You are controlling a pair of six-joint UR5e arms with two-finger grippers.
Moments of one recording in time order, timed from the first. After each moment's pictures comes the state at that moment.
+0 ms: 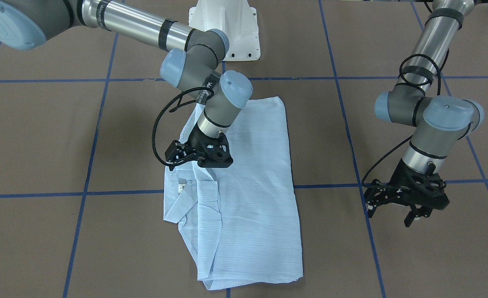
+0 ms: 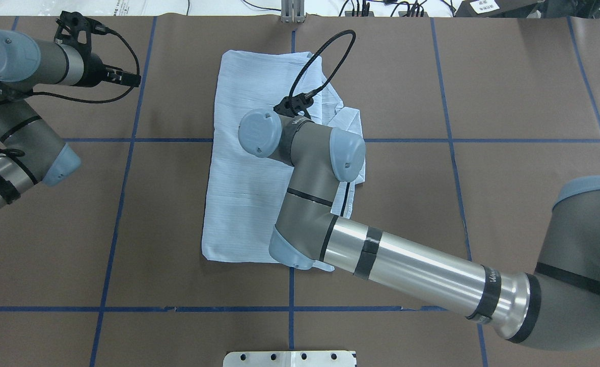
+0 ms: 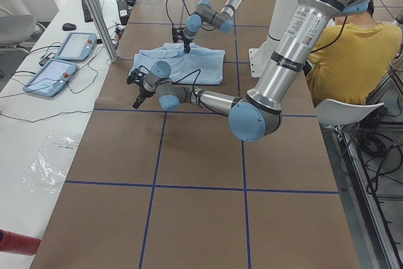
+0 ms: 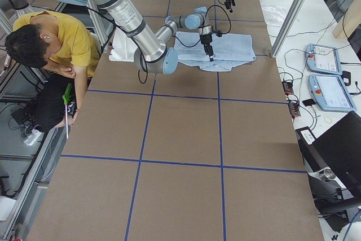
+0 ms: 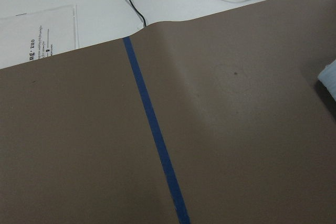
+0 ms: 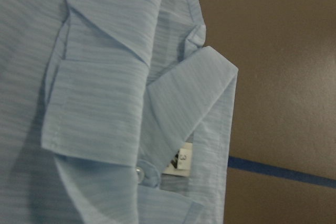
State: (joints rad) left arm -0.95 -2.05 -1.24 -2.47 -1.82 -0.69; right arm 0.51 -0.66 1.30 -1.84 1.45 0.90
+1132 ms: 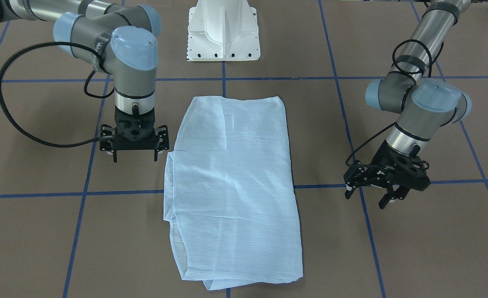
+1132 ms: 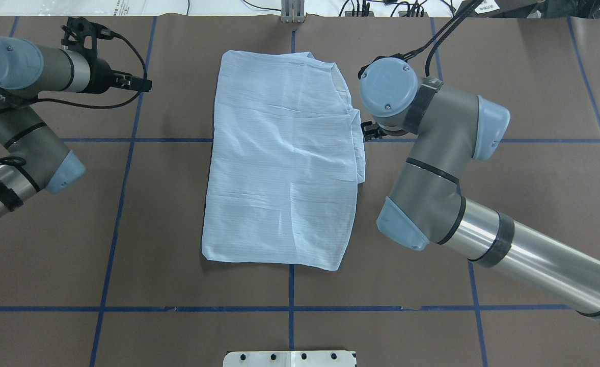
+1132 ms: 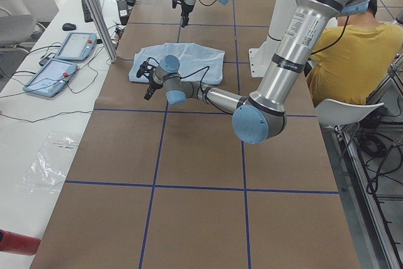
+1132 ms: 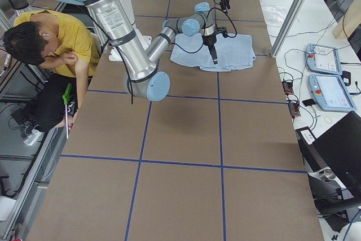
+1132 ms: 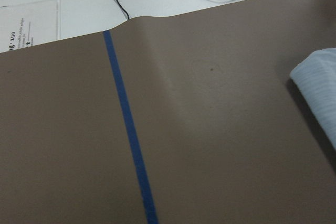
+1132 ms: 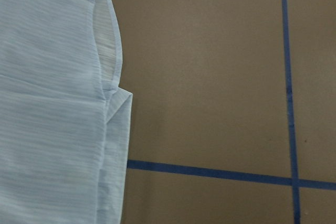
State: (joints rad) left arm -0.88 -1.97 -1.43 -2.48 -1.88 -0.88; right arm 0.67 -1.00 1.79 -1.66 1.64 0.97
